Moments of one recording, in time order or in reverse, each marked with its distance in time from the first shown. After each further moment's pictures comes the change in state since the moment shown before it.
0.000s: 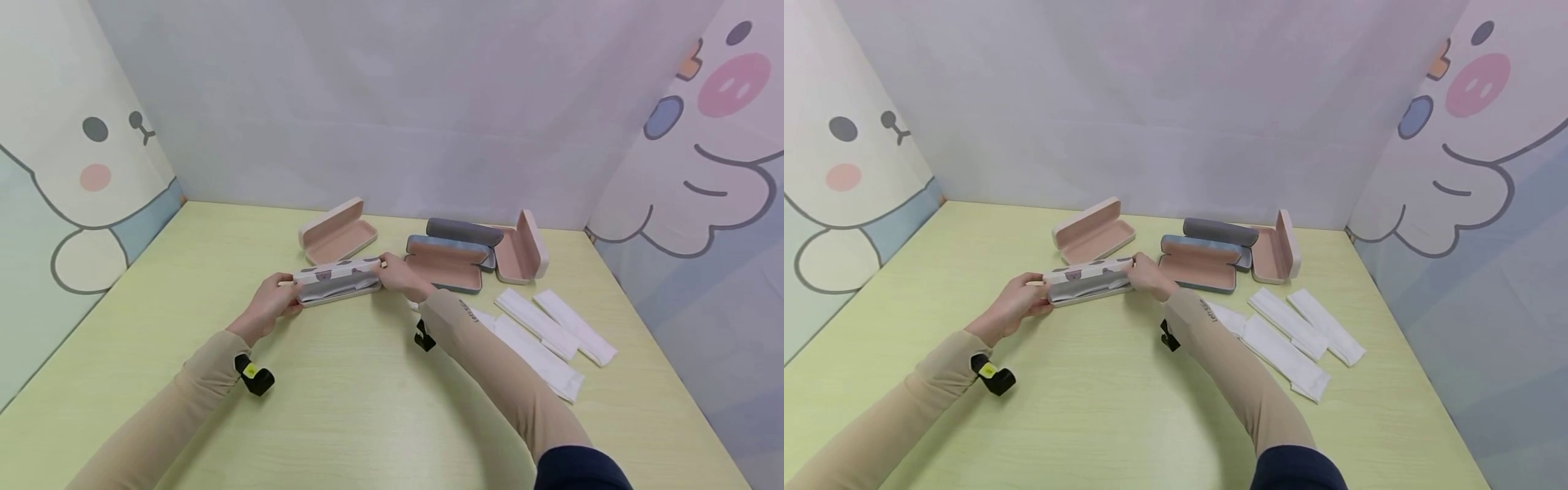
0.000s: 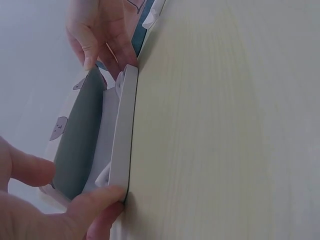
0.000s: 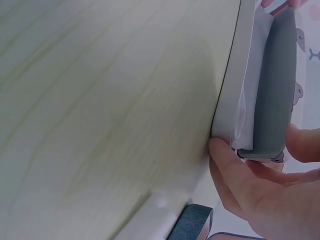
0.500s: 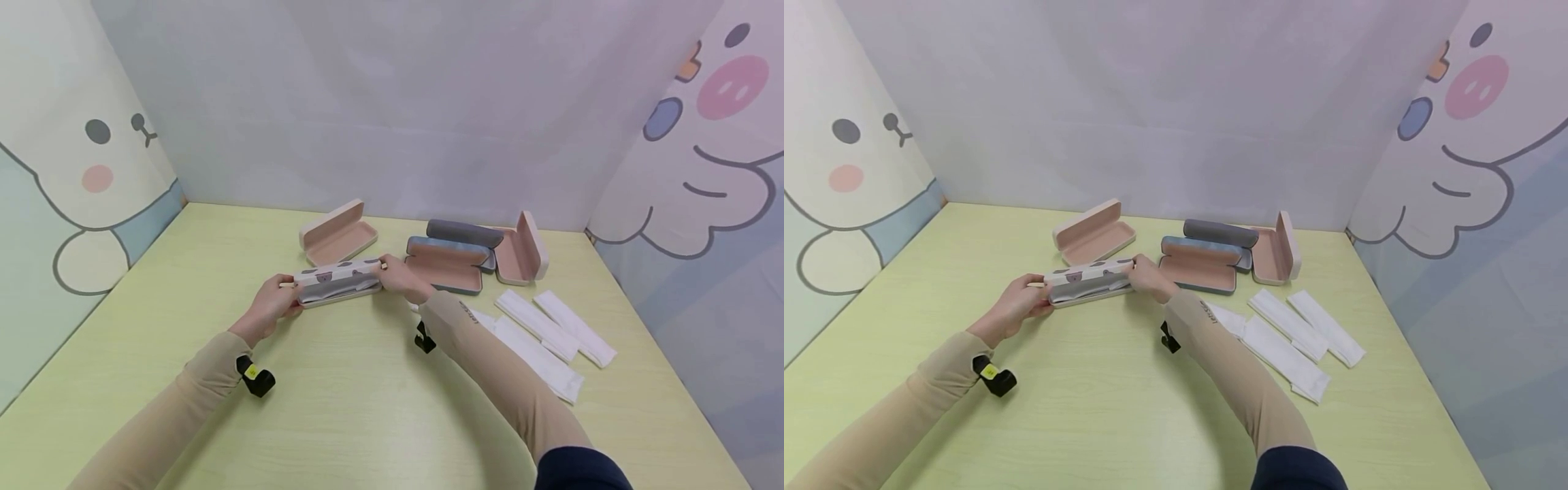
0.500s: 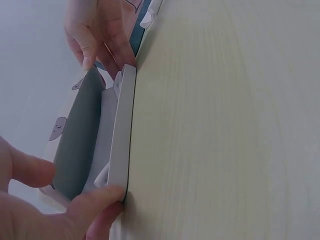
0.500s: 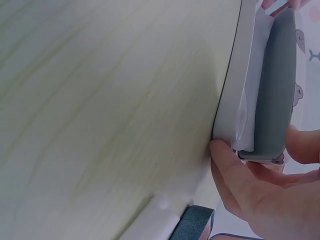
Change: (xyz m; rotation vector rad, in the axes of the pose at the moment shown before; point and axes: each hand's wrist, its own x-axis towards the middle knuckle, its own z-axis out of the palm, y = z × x) left_hand -0.001 0.000 0.002 0.021 0.019 -0.002; right_hand 0.001 0.002 0.001 0.015 0.004 -0.008
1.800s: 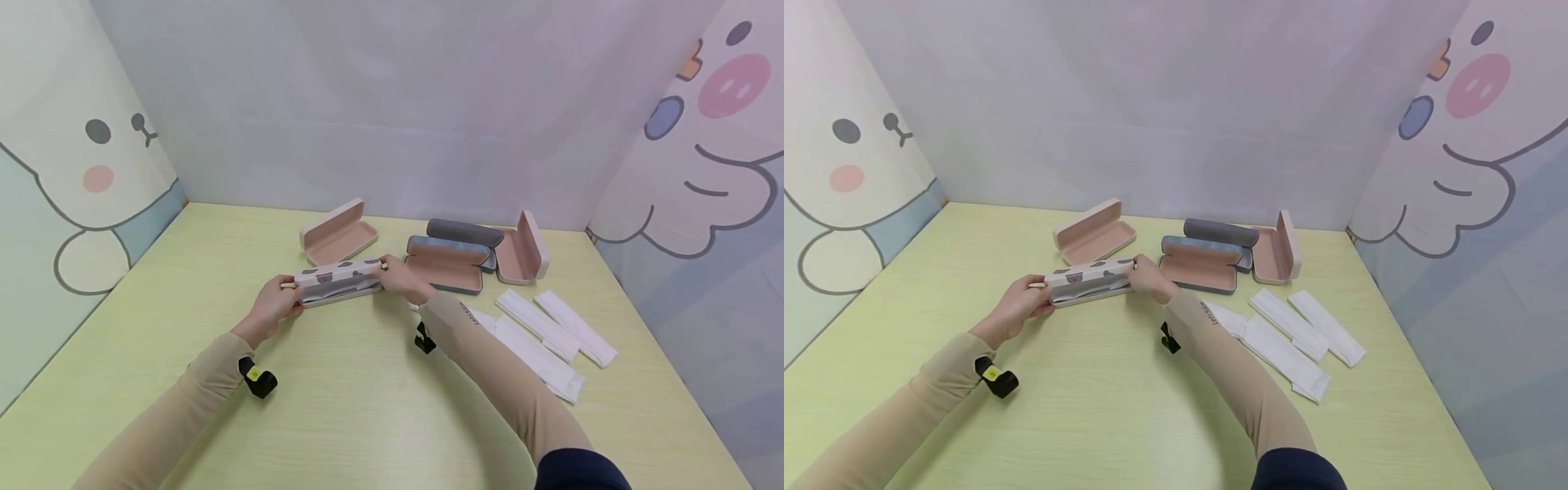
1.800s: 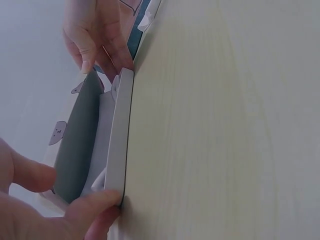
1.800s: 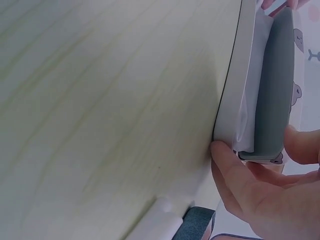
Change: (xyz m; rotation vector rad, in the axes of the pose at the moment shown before) left_hand 0.002 -0.003 0.003 -0.009 0.021 -0.009; right_hand 0.001 0.003 0.002 0.021 0.014 -0.039
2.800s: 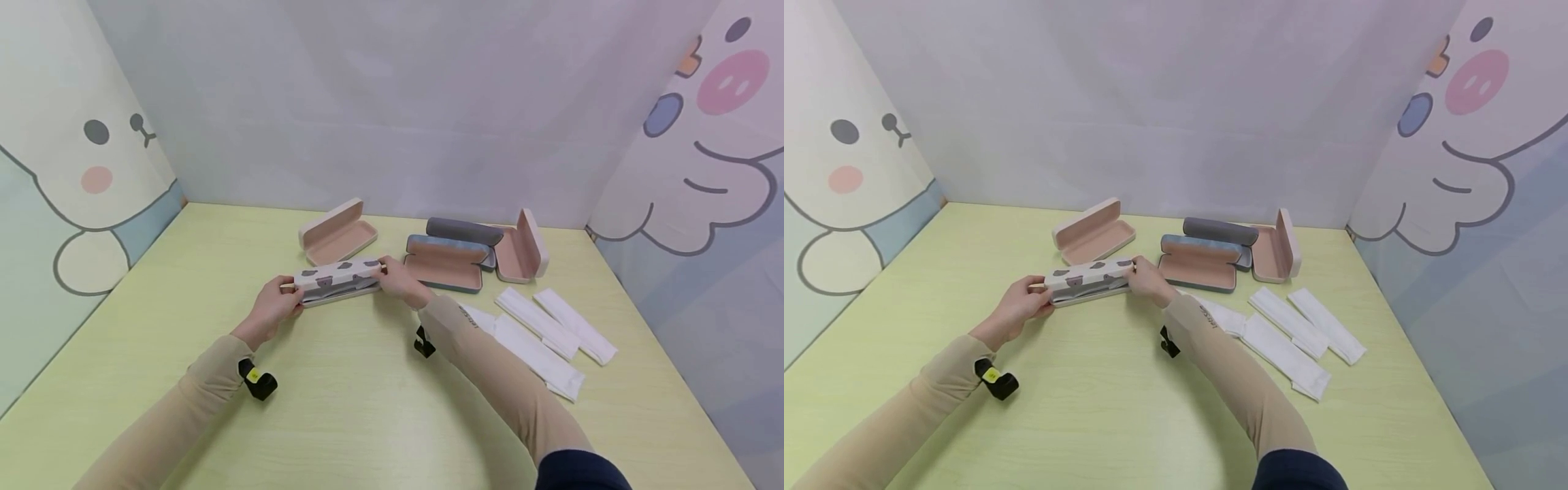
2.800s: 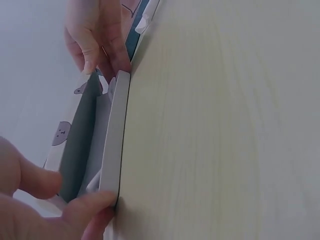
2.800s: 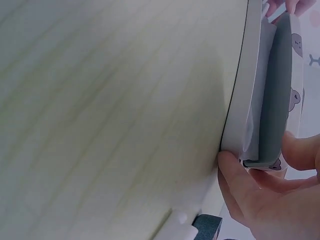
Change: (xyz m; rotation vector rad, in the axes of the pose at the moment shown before) left_hand 0.001 -0.006 0.002 0.018 0.032 0.026; right_hand -0.002 0.006 0.006 -0.007 0.048 -0.001
